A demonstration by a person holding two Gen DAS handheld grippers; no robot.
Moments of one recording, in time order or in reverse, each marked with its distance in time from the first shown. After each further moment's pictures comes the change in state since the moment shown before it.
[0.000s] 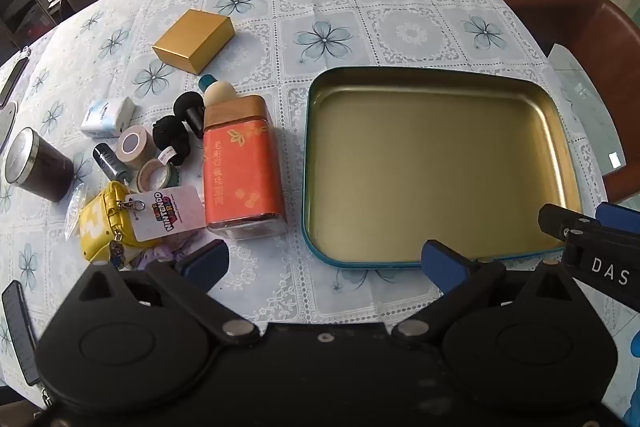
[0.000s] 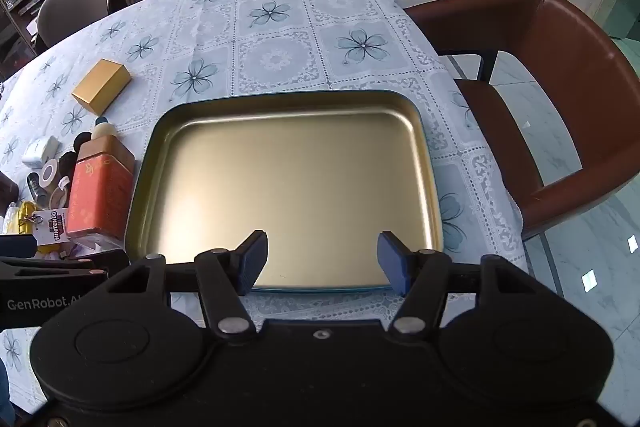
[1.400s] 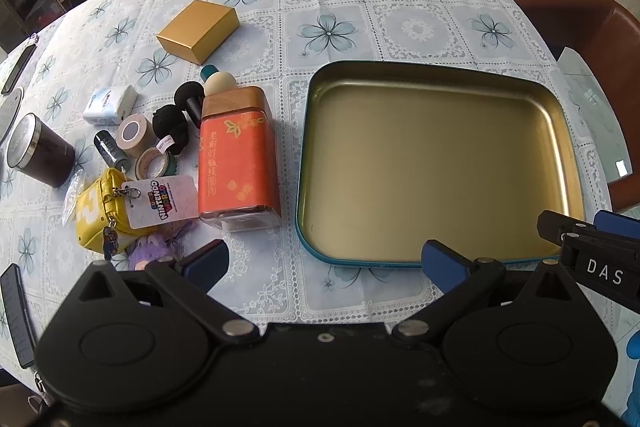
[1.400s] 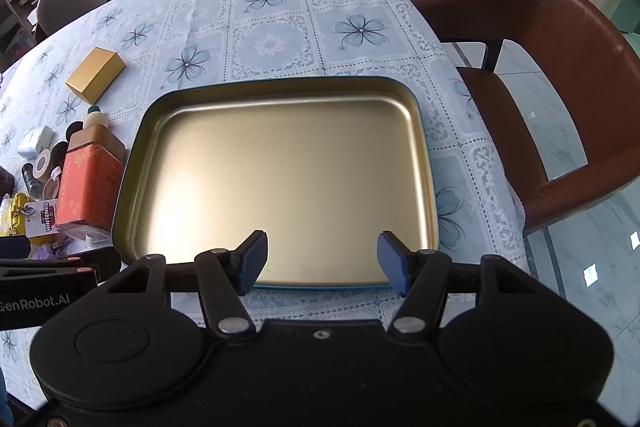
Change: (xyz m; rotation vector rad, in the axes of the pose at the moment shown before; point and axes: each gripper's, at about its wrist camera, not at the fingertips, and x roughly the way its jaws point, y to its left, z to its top) left arm 0.003 -0.004 0.000 -0.038 0.014 0.013; right arm 0.011 -0.008 0.004 -0.007 0.044 0.016
